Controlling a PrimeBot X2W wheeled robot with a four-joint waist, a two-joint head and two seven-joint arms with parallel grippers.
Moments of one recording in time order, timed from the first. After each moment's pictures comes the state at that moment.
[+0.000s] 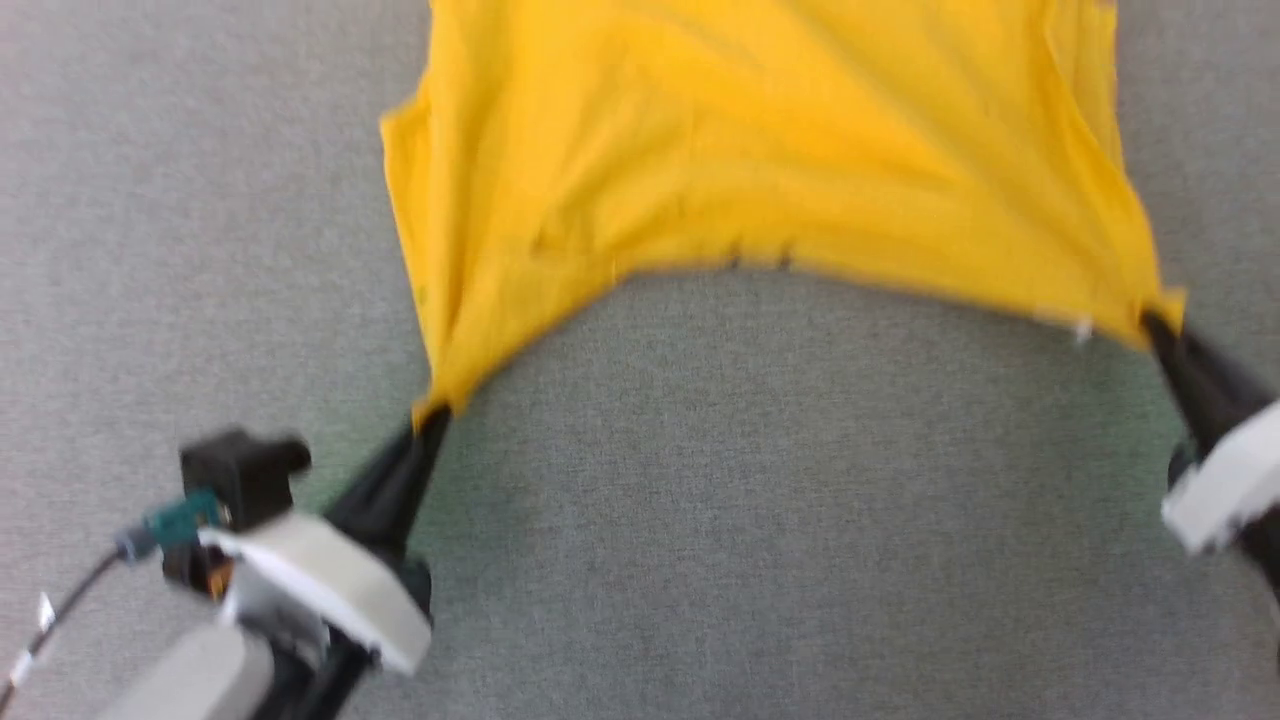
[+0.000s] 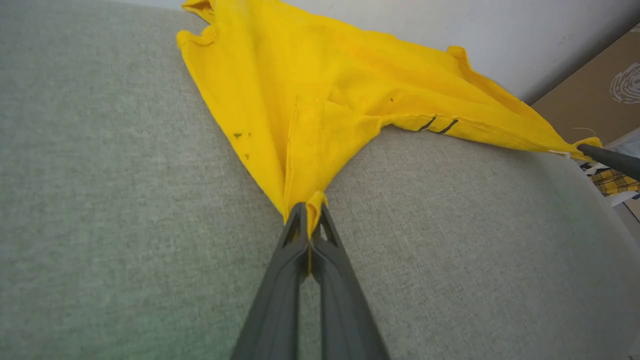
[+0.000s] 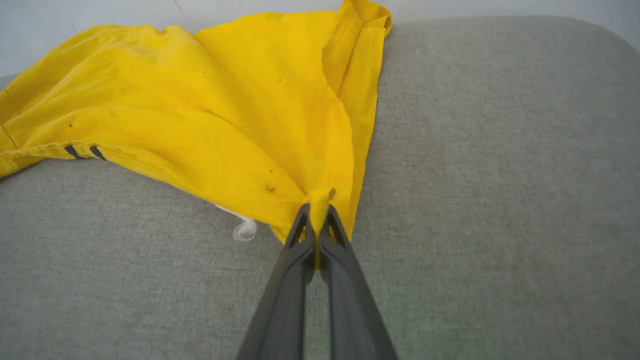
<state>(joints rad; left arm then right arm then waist) -0.23 0.68 -0.58 -0.18 -0.90 0.16 -0.07 -0.20 -0.39 -0.05 -0.03 0.55 0.13 0.32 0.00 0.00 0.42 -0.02</state>
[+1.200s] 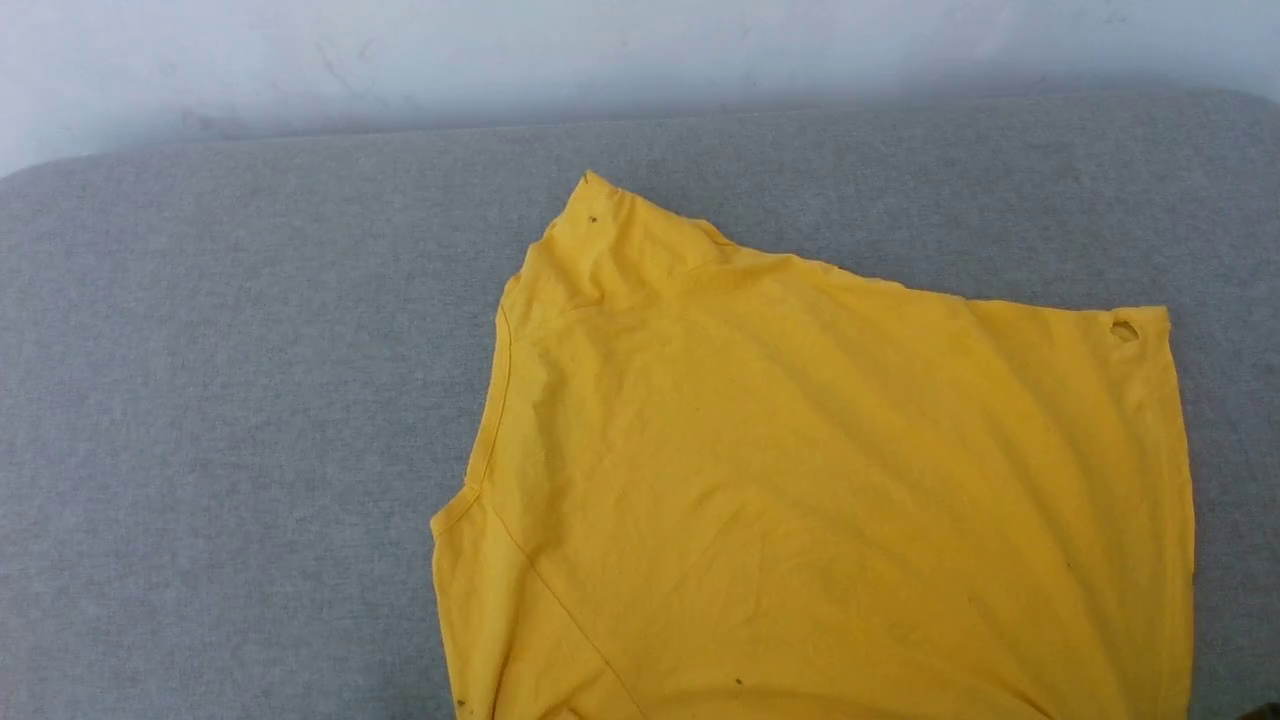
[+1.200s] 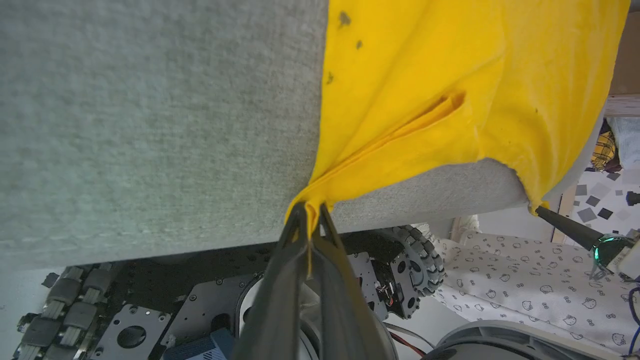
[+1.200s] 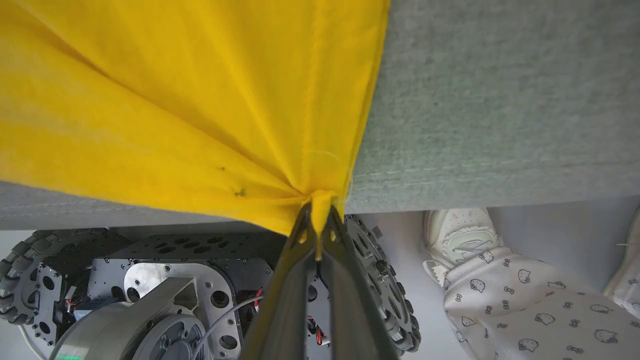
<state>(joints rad) 0.21 0.72 -0.67 -0.16 -1.28 0.21 0.18 0.38 -0.33 -0.13 0.02 0.50 0.13 0.68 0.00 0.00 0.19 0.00</state>
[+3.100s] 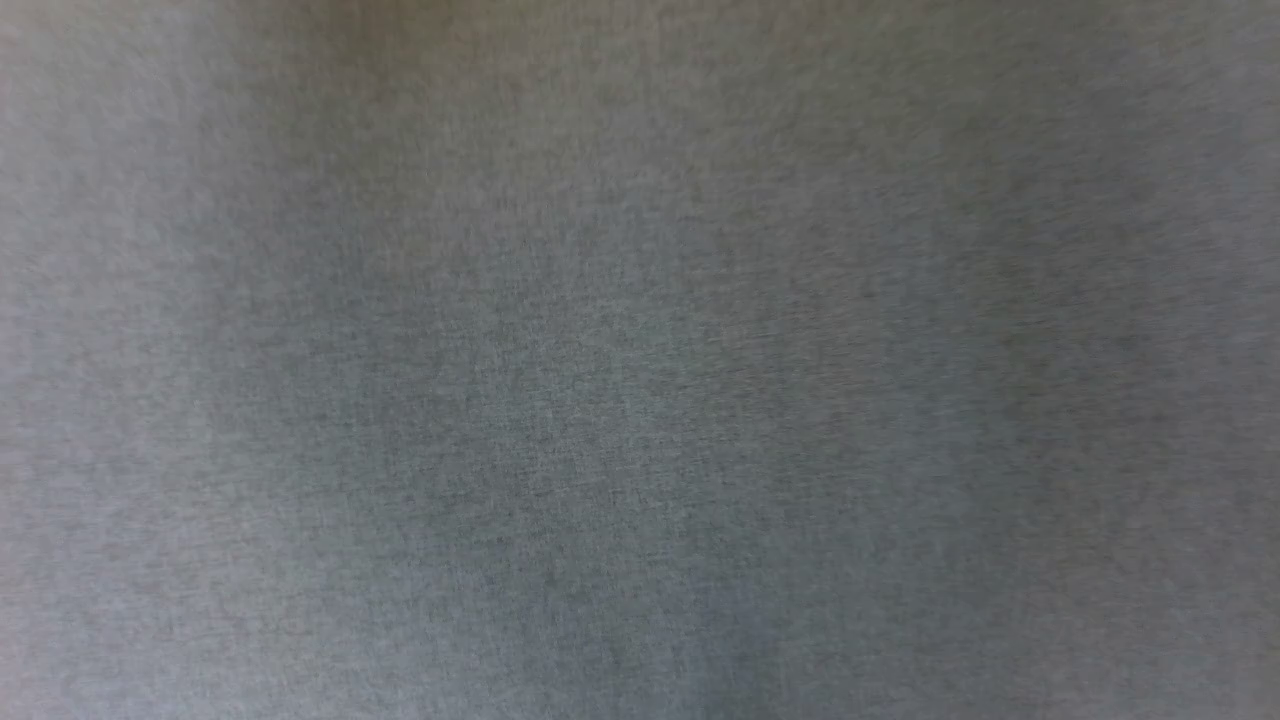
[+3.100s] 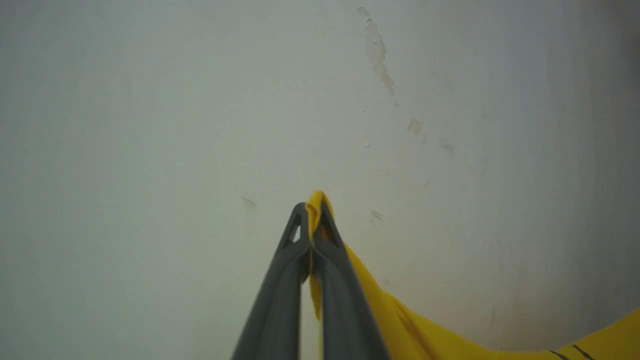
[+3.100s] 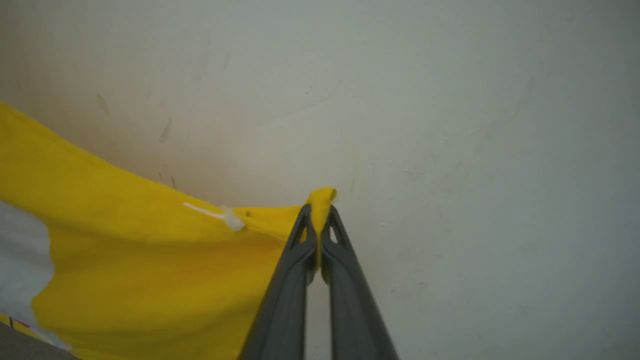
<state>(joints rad) -1.71 0.60 -0.46 0.39 -0.64 0.01 -0.01 -1.64 -0.49 0.45 0.57 0.34 0.13 0.26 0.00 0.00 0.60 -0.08</state>
